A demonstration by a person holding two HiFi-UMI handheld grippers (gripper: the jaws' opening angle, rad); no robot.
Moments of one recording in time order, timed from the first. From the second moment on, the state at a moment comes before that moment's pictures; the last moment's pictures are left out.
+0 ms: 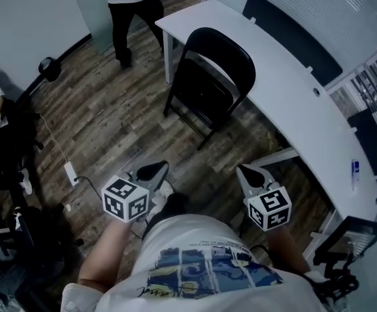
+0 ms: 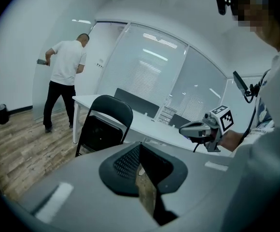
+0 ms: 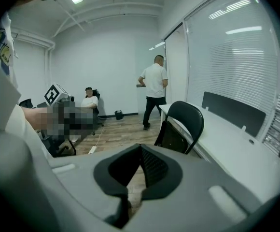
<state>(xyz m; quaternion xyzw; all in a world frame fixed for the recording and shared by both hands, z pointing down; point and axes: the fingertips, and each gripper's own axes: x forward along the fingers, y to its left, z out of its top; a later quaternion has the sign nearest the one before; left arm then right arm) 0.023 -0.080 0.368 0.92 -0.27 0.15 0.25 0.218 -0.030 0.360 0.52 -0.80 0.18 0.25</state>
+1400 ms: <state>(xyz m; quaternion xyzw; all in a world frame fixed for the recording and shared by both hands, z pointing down) -0.119 0.146 0.319 0.95 -0.18 0.15 0.22 0.040 0.205 0.320 0.57 -0.78 0.17 0.20</state>
